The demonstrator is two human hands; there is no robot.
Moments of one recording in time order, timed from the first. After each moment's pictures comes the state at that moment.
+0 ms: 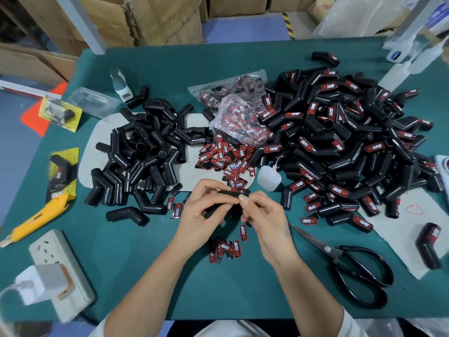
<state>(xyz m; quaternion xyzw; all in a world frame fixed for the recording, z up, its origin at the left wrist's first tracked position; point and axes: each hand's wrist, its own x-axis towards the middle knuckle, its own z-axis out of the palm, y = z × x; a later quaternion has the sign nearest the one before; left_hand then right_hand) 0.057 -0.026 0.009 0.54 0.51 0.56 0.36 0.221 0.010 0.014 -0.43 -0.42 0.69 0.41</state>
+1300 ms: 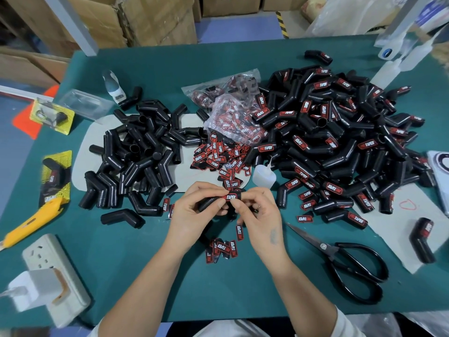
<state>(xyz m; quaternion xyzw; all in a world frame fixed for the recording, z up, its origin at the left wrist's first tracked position) 0.057 -0.026 0.013 0.41 0.53 0.58 0.47 0.217 0.005 0.010 -0.48 -0.50 0.57 0.45</state>
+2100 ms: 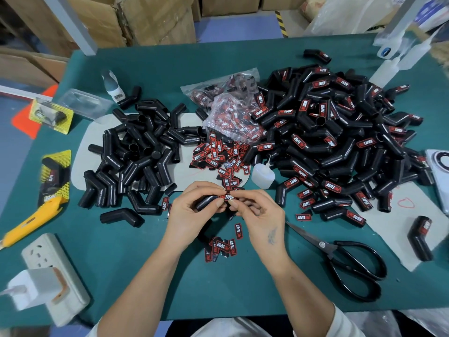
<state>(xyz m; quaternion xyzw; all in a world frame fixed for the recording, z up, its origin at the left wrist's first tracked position) 0.054 -0.026 0.011 0.44 0.55 0.56 0.43 0.218 0.004 0.006 -0.44 -0.52 0.55 0.49</state>
